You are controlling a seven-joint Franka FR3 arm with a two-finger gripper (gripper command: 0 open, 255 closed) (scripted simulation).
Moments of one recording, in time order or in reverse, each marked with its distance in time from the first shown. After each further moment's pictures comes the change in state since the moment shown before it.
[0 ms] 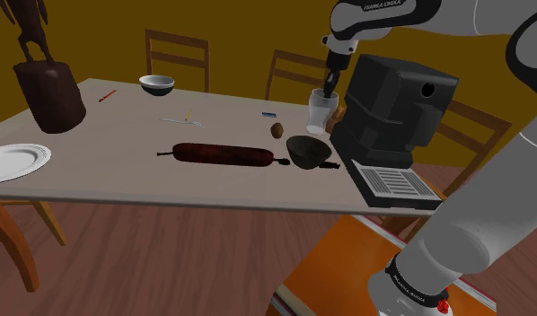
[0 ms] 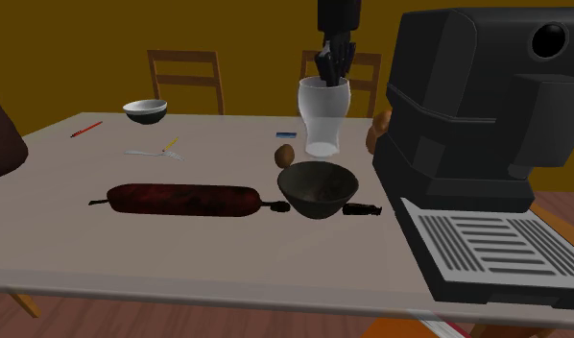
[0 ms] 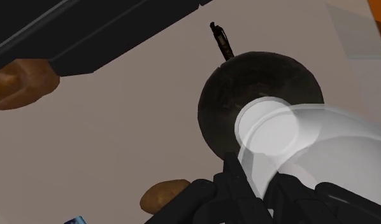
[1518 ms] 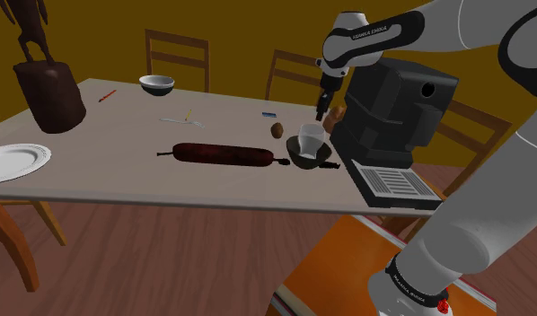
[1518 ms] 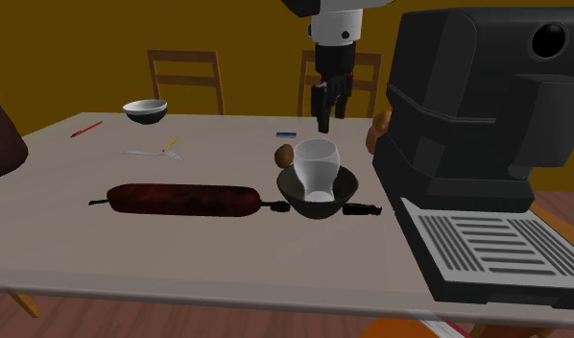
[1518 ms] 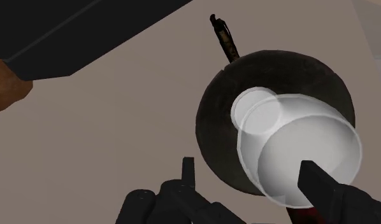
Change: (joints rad) arm -0.003 0.024 -0.005 -0.156 -0.001 0.180 0.010
